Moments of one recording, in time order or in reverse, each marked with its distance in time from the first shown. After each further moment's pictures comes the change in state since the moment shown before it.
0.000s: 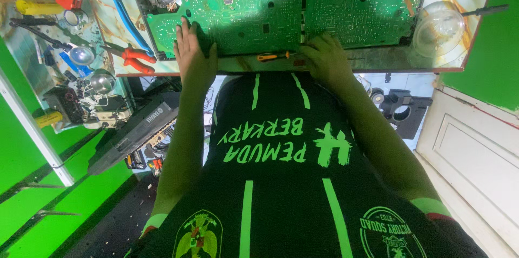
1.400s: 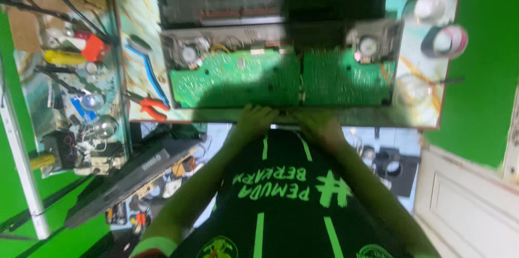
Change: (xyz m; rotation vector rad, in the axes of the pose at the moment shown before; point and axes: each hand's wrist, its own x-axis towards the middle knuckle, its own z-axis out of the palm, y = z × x) left_hand -0.017 0.057 0.089 0.120 0.055 0.789; right_hand -0.025 -0.015 0.001 0.036 0.053 -0.134
